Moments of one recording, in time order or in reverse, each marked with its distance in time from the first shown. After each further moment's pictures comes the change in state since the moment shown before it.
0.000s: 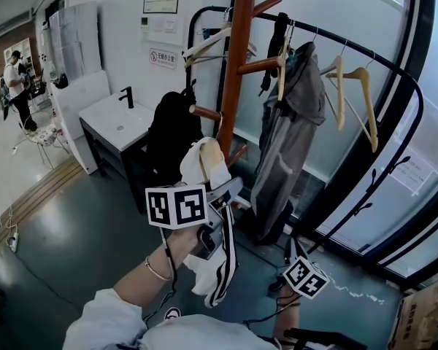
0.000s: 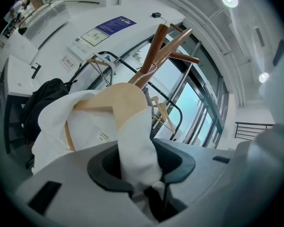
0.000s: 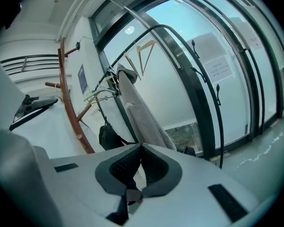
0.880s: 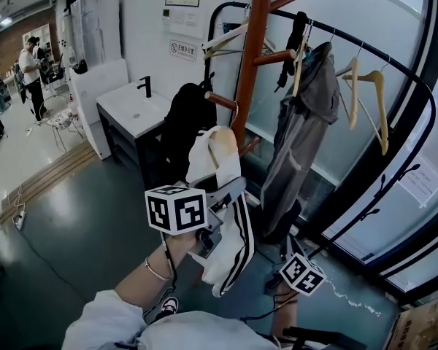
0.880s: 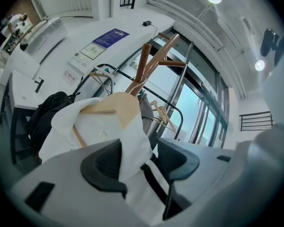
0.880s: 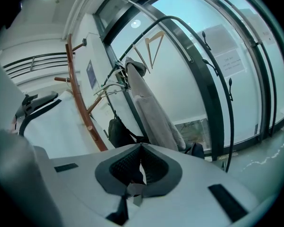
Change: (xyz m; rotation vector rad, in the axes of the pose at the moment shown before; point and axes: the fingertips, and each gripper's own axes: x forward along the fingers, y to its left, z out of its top) left arm -0.031 -0.001 -0.016 0.072 -0.077 0.056; right arm 0.003 0.018 -0.020 -0.037 0.077 0.093
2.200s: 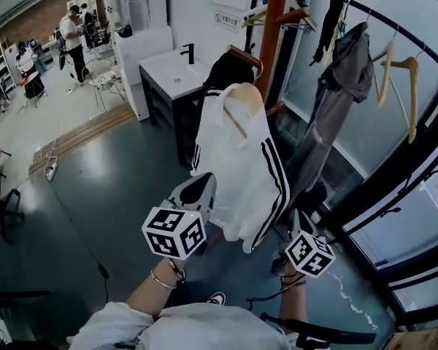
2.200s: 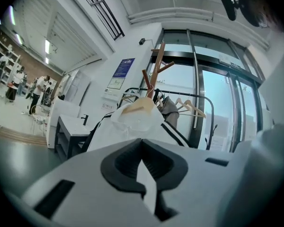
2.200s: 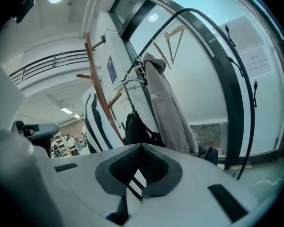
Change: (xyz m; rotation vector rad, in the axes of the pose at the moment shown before) left arm -0.113 0.007 -0.074 0.263 -0.208 0.543; right arm -0.010 0.027 -0.001 -0.134 0.062 0.230
